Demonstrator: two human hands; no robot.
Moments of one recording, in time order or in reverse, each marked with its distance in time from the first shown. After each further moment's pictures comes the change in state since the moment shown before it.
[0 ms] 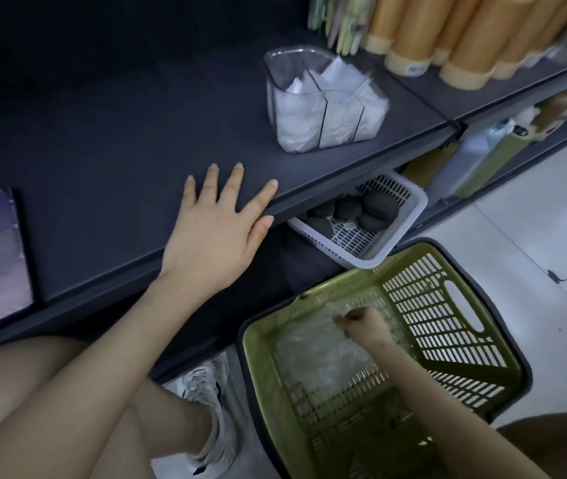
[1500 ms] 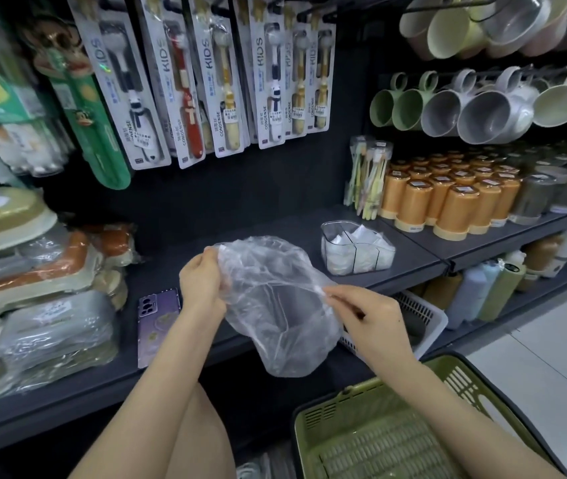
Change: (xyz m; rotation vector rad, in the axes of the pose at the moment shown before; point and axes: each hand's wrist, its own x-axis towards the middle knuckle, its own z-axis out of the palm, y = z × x) left_hand -0.039 -0.074 -0.116 -1.766 0.616 -1.043; right_hand -0.204 -0.191 -0.067 0.202 0.551 -1.297
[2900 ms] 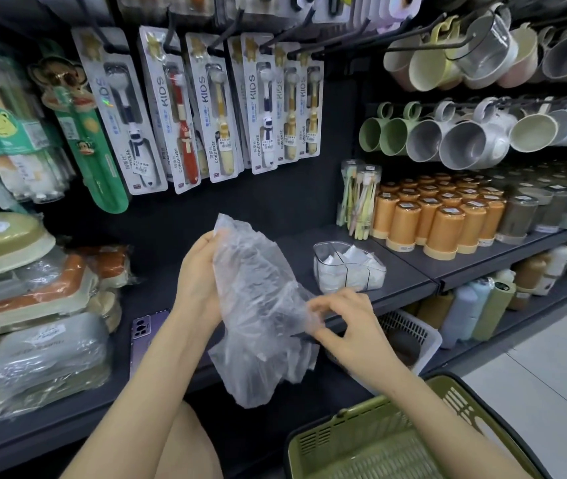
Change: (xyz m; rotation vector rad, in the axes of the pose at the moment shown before) left_hand -0.042 0.051 0.014 -0.354 -0.561 0.008; right_hand 0.014 -0.003 -0.007 -0.034 -0.225 -0.006
